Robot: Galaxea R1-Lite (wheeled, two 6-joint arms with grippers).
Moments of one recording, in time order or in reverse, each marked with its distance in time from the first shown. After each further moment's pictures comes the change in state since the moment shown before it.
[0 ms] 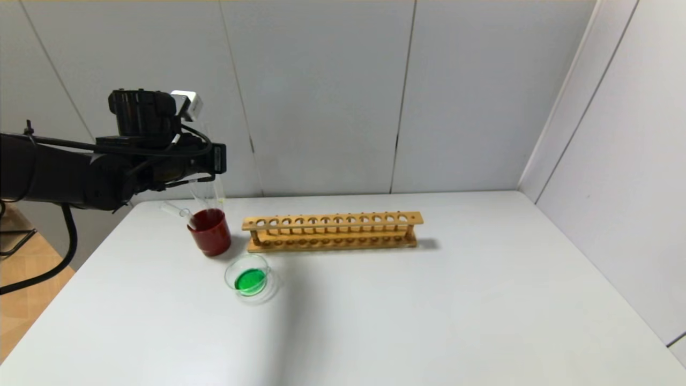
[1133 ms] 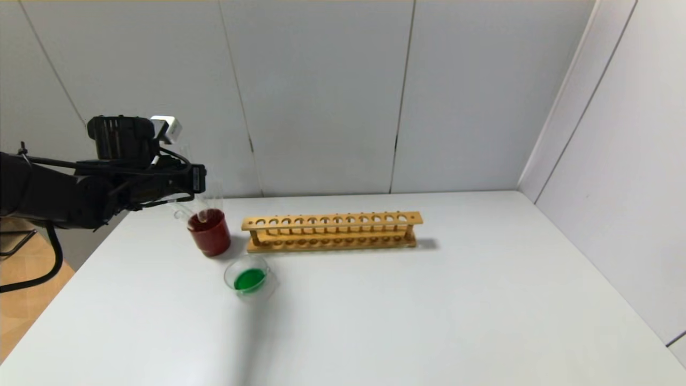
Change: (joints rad) left arm 0.123 0.022 0.118 -0.077 -0.072 -0.007; right arm 0.000 0.000 0.000 0.001 0.000 0.000
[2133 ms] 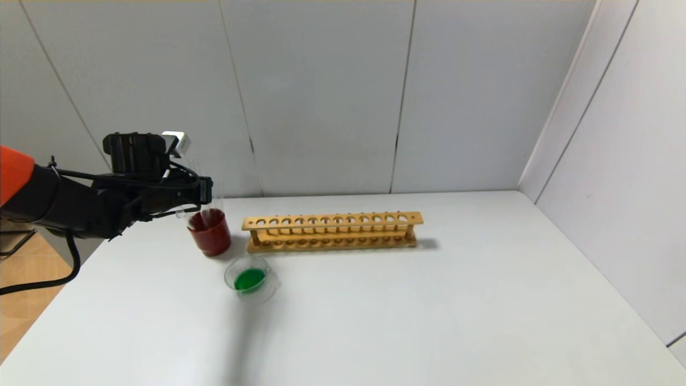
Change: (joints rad) left arm -0.003 0.068 0.023 -0.053 -0.028 0.005; right arm 0.000 0.000 0.000 0.000 0.000 0.000
